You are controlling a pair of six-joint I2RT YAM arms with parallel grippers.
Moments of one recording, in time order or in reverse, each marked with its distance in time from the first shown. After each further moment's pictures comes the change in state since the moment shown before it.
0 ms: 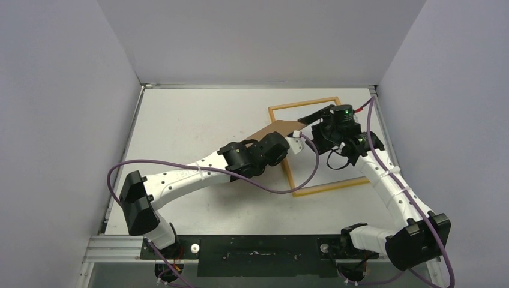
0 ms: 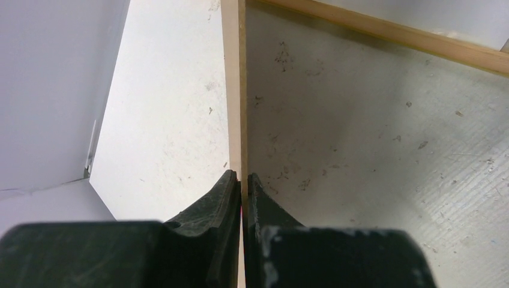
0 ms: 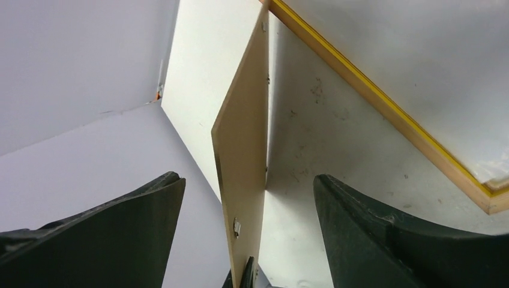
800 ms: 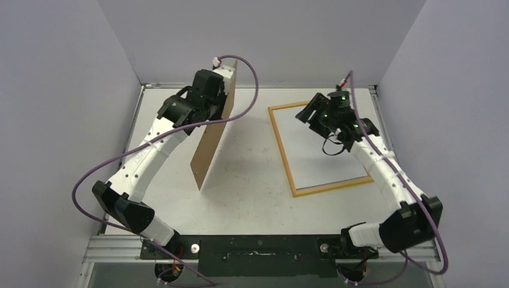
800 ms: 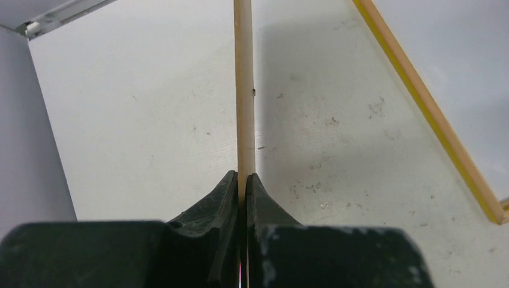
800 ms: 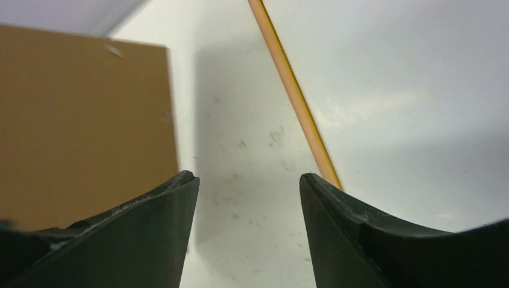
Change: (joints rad) left arm 0.494 -0.051 0.291 -0.215 0.208 -0.308; right arm -0.040 0.049 0.128 0.085 0.001 -0.524
